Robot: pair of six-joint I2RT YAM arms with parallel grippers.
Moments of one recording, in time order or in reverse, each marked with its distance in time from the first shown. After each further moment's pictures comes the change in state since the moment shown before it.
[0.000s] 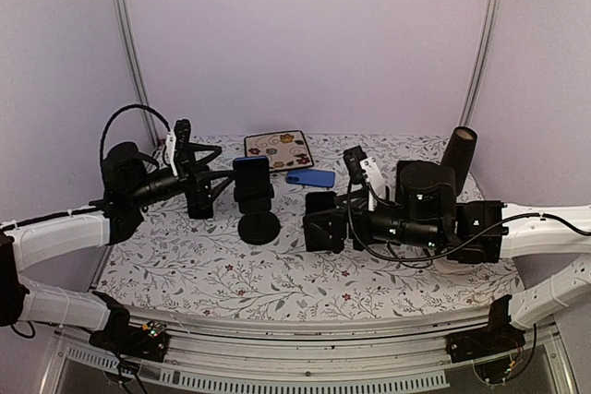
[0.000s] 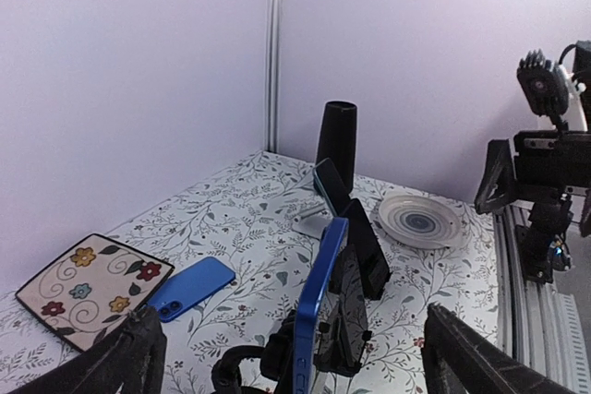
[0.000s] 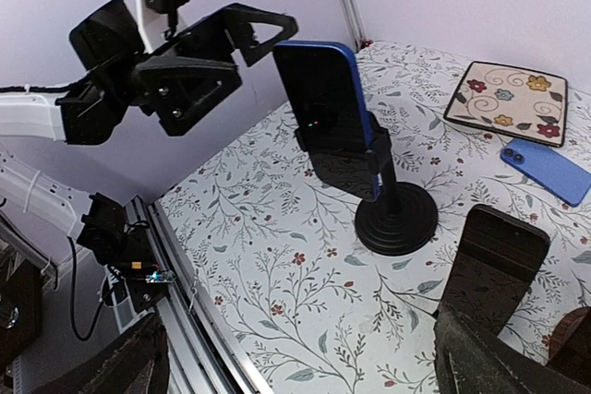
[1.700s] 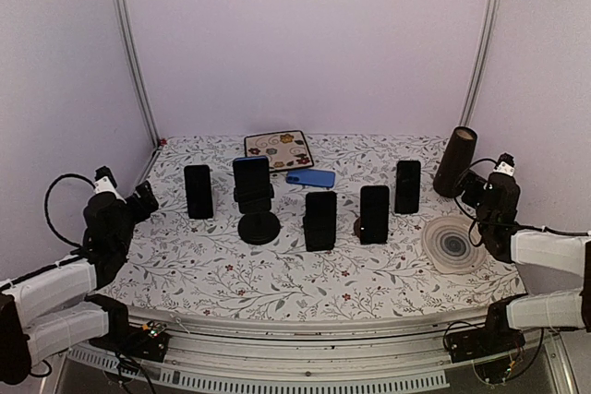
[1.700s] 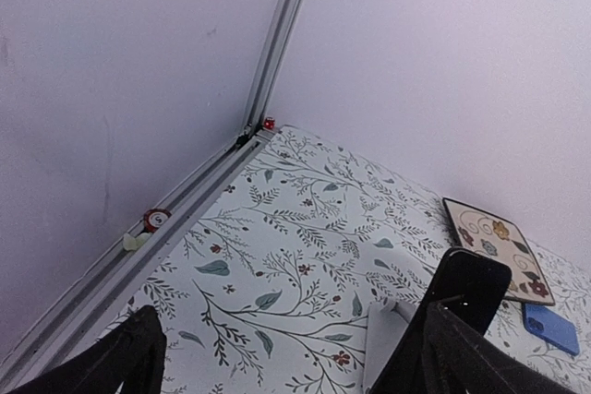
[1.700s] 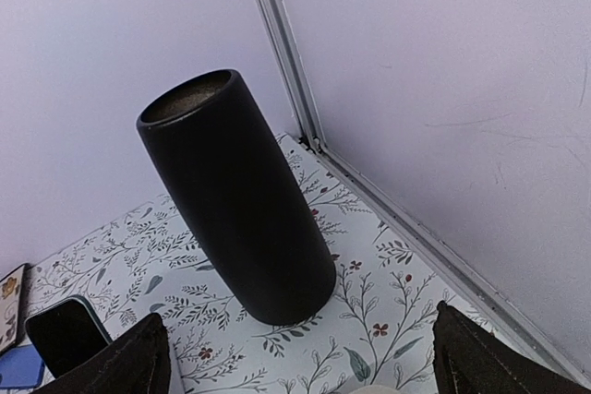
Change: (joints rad) left arm 0.232 -0.362 -0.397 -0.169 -1.106 -0.335; right arm -1.036 -0.135 -0.550 0.474 0.369 0.006
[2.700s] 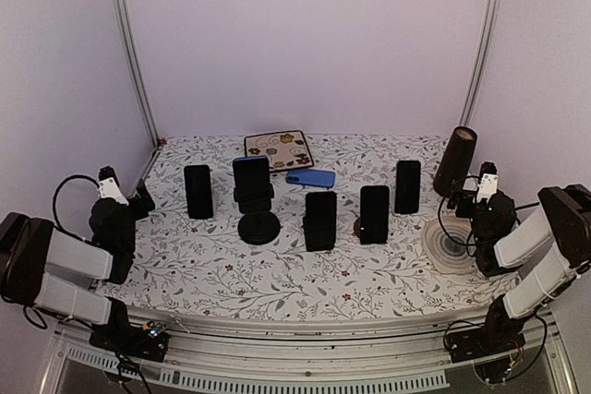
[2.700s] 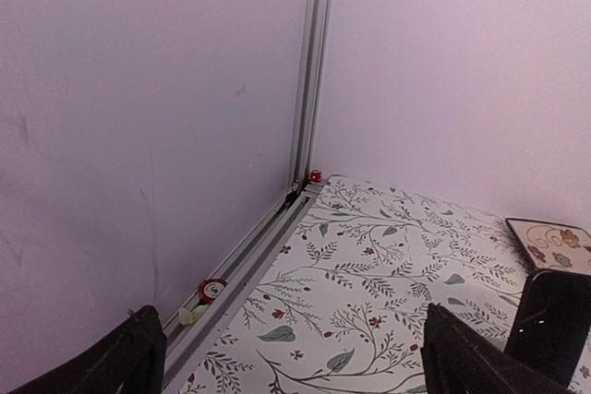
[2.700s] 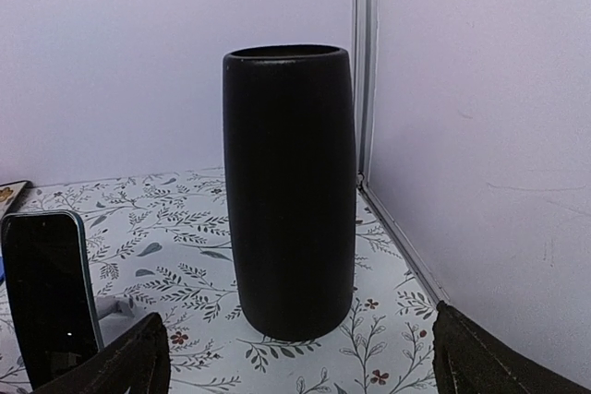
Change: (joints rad) left arm 0.113 0.460 -0.077 0.695 -0.024 0.294; right arm -0.088 0.418 -0.151 0.768 -0.260 -0.384
